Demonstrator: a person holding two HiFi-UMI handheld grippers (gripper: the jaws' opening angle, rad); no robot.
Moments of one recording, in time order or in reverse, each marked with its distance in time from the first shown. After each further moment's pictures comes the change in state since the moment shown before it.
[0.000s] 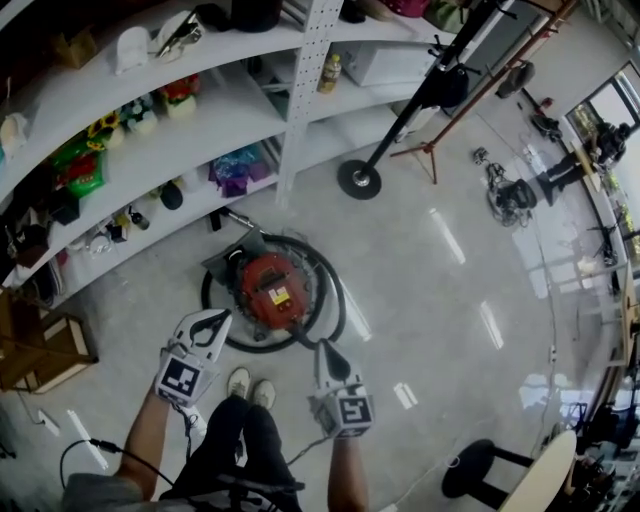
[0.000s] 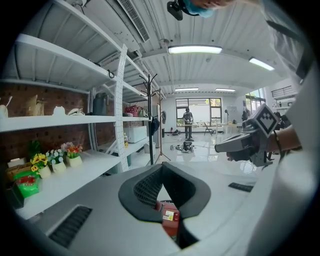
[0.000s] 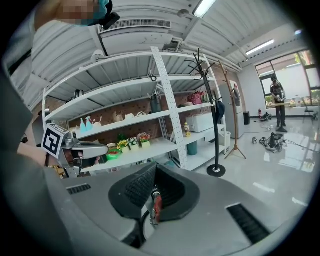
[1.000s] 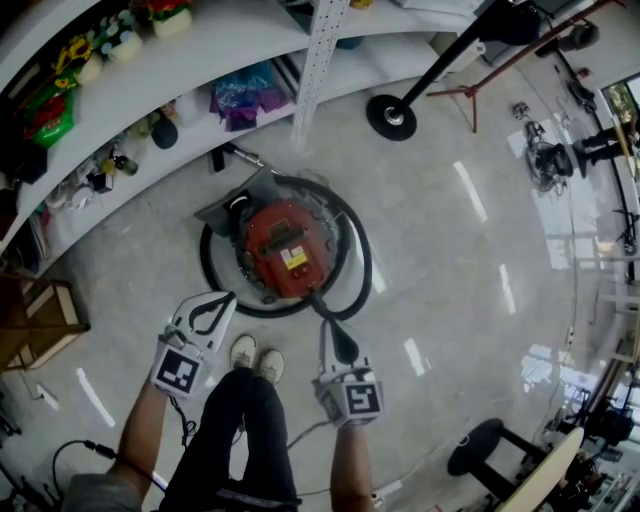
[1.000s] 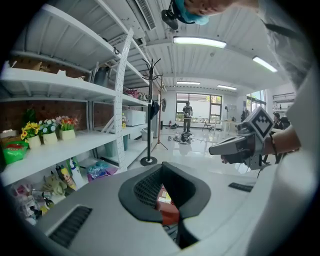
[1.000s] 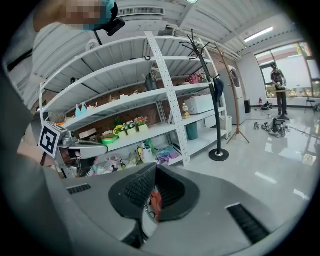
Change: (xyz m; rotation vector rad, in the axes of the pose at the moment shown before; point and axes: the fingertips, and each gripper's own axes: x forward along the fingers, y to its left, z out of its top) left arm 0.061 -0.004 -0.147 -0.038 0.071 -0.051; right arm 0.080 -0.030 -0.137 0.032 0.080 0.016
